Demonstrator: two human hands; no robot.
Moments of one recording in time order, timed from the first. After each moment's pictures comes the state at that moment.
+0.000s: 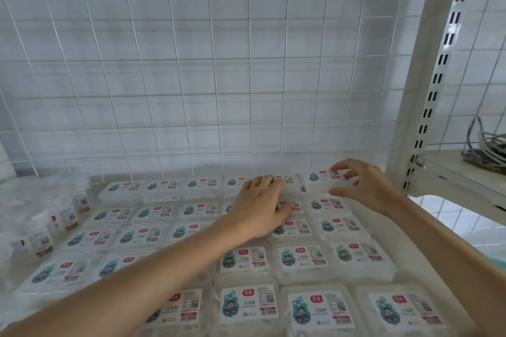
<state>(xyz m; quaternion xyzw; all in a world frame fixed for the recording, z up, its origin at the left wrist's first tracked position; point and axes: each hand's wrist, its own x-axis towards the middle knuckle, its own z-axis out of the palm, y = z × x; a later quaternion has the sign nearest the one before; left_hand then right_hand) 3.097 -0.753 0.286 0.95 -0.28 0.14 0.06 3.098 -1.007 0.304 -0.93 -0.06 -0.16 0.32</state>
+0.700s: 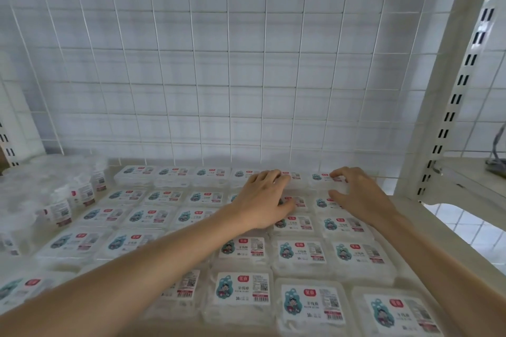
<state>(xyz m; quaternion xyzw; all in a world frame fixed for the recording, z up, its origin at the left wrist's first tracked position) 3.095 -0.754 0.286 0.96 -0.26 0.11 0.07 3.101 -0.984 0.286 -0.96 -0.04 -0.16 0.23</state>
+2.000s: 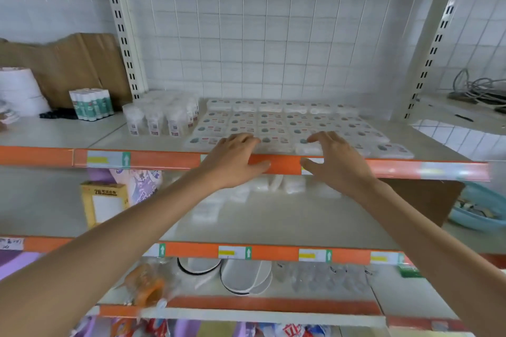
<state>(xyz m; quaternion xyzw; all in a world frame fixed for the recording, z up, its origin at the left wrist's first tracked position) 2.813 -0.563 0.289 0.97 -0.19 0.12 0.09 2.803 -0.787 0.291 -0.97 -0.09 -0.18 0.16</state>
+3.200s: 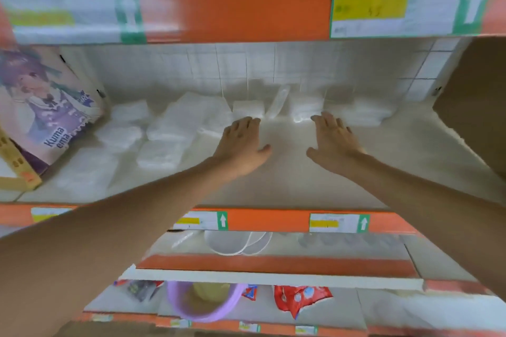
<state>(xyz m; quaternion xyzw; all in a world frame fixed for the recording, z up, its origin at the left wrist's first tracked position) 2.982 -0.628 0.016 0.99 -0.12 0.01 0.12 2.996 -0.831 0.010 -0.99 -0.07 -0.02 0.08</state>
